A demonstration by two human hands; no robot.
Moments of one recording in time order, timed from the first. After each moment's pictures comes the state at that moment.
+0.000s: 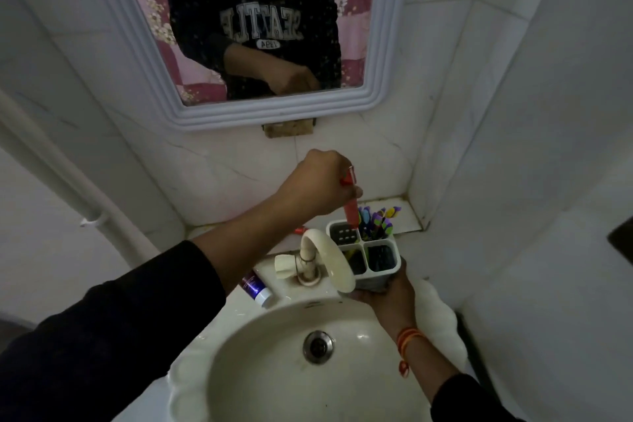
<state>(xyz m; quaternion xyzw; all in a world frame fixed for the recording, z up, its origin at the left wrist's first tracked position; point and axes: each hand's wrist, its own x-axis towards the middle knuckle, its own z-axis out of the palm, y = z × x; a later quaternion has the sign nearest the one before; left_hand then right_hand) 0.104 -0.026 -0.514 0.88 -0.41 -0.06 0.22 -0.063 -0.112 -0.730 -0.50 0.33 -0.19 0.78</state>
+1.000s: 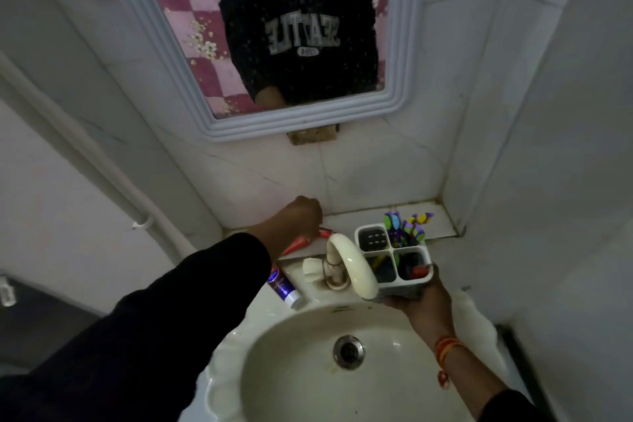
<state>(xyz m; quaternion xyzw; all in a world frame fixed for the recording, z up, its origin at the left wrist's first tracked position) 0.167 0.020 -0.608 0.94 -0.28 -0.21 0.04 -0.056 -0.119 -0.719 -0.35 0.33 -0.17 0.86</state>
